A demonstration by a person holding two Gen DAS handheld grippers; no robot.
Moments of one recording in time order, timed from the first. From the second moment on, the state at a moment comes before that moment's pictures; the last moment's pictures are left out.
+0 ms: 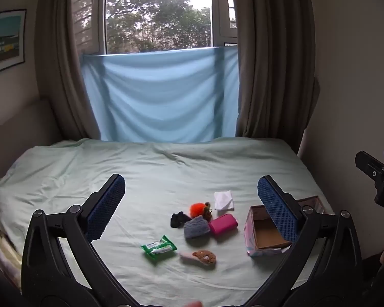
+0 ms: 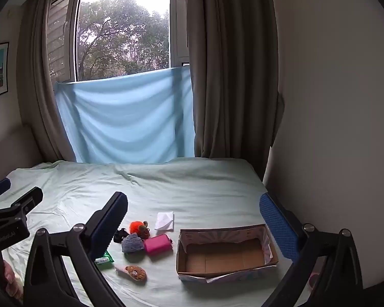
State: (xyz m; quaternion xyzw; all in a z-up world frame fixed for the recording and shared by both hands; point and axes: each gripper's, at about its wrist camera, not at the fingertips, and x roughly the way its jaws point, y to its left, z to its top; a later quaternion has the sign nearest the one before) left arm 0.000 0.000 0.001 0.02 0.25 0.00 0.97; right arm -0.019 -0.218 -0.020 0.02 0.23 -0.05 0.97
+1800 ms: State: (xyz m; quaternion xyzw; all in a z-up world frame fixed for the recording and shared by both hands) left arm -0.014 0.003 0.007 0.01 0.23 0.01 0.97; right arm -0.024 -0.214 -0.019 0.00 0.22 -0.03 0.98
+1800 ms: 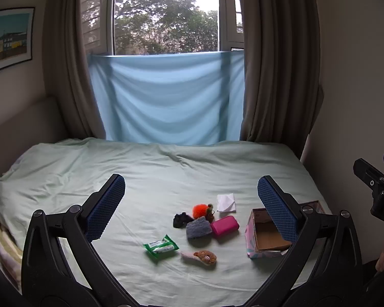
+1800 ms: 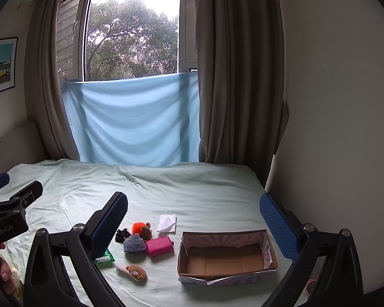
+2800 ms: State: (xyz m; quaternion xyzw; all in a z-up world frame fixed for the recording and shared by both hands) left arm 0.001 0.000 -0.002 0.01 0.24 0.02 0.97; right arm -0.012 -0.211 -0.023 0.01 0.22 -0.02 0.97
